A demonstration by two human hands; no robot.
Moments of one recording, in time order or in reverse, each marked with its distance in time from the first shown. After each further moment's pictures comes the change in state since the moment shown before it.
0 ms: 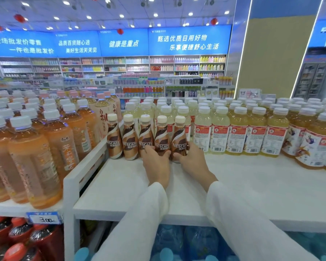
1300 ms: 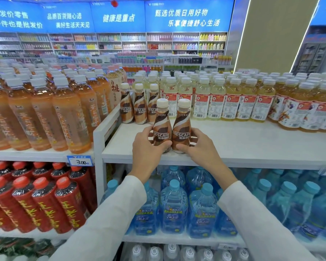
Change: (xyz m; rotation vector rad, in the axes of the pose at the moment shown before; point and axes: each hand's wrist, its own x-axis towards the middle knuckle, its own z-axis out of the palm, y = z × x) left_hand -0.093 -0.016 -0.147 0.054 -0.227 0.230; right_hand -0.167 -0.050 -0.036 0.006 -0.083 -0.033
